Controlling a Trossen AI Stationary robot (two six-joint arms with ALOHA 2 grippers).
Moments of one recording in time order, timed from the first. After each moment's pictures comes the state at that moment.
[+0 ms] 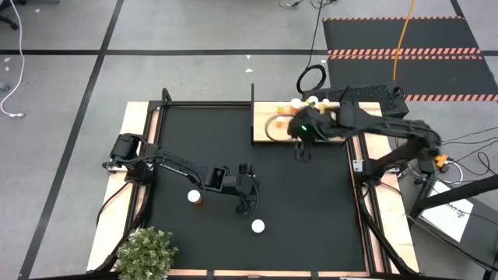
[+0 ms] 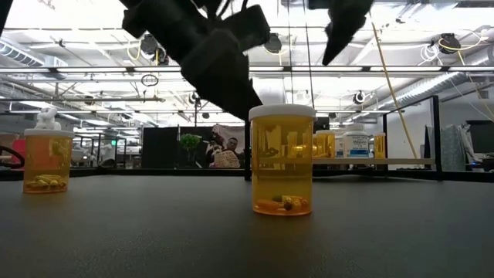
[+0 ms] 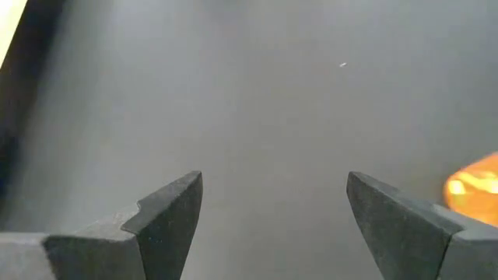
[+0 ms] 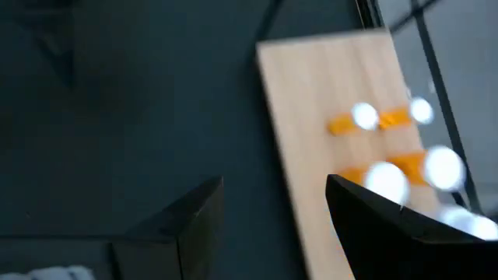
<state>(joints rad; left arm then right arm) -0.20 1.83 1.13 -0.07 -0.16 0.01 -0.17 1.39 1.41 -1.12 0.21 -0.02</state>
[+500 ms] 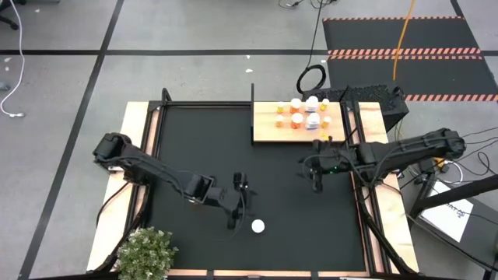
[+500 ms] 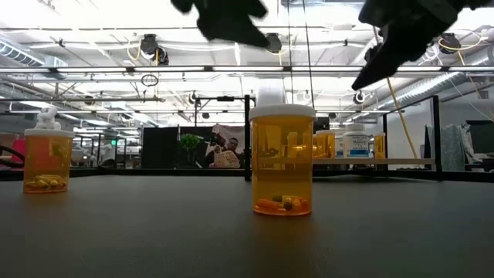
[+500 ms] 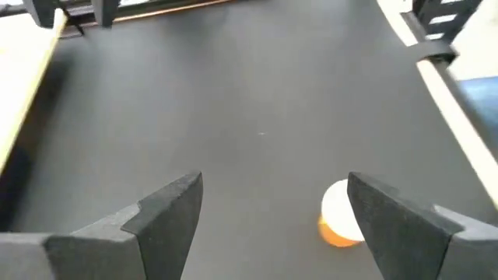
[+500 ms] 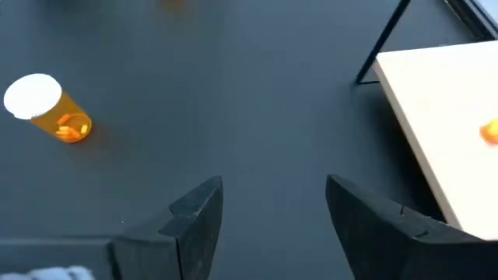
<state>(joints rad) -0.36 1.69 1.22 -0.19 -0.23 -0.08 0.13 0.96 0.67 -0.48 0.21 0.20</state>
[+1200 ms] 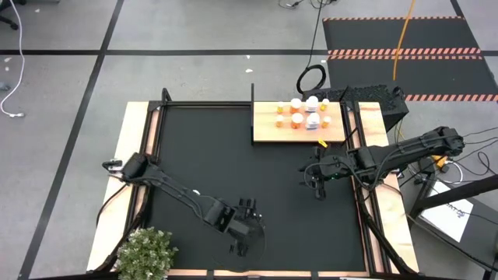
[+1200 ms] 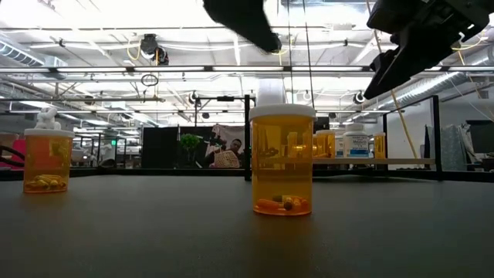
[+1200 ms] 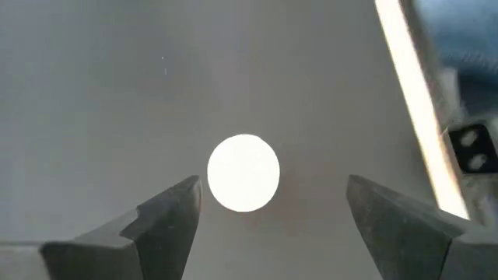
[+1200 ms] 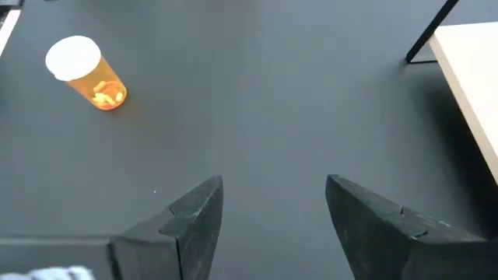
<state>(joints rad) -0.48 2.03 1.75 -0.76 -0.17 -0.22 0.20 0.95 0.61 -0.45 0.15 0.22</state>
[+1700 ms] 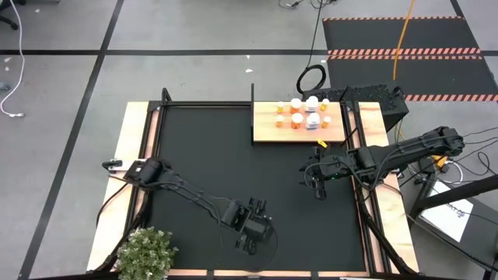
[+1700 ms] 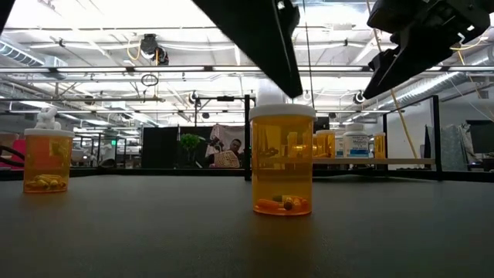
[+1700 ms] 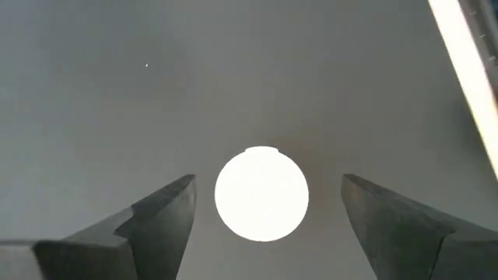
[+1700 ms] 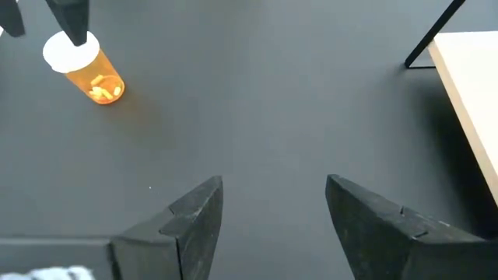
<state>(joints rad) -0.43 2.19 1.90 -0.87 -0.13 -0.05 0.20 0.95 0.61 -0.45 0.16 0.19</state>
